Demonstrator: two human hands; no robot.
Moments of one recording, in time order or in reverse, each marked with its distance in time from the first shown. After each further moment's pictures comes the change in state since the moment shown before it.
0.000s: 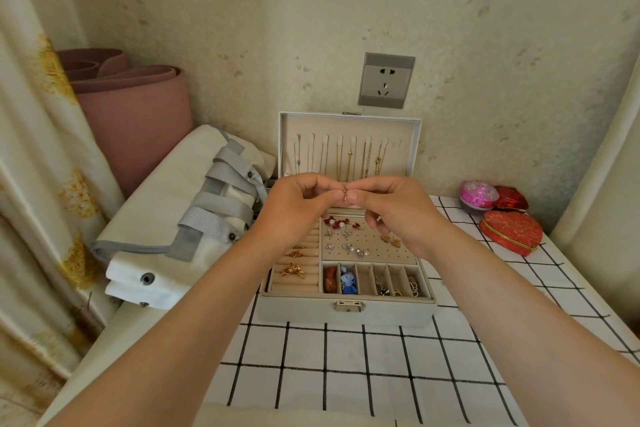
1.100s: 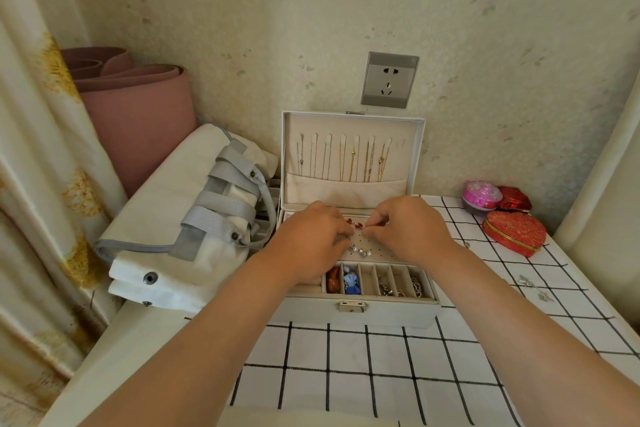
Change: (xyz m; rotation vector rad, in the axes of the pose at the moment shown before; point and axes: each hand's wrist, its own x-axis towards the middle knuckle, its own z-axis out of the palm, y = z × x) left_hand -0.007 -0.029 0.015 0.880 -0.329 0.254; right_hand 0.010 0.038 -0.013 -1.021 0.099 -0.135
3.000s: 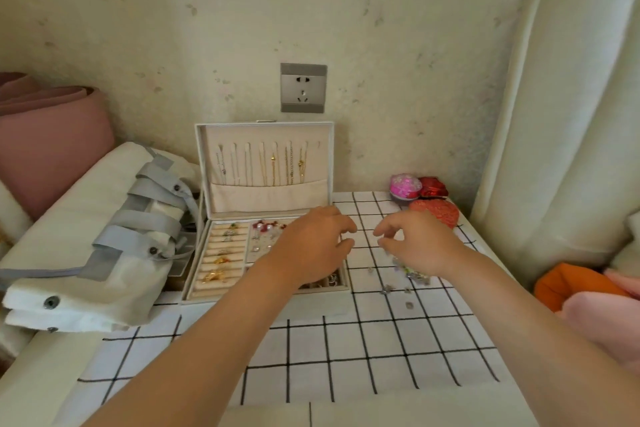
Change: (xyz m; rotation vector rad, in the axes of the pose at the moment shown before) left_hand 0.046 0.104 0.033 -0.029 0.018 0.047; right_hand -0.062 0.120 -0.057 0.075 -0.058 0.053
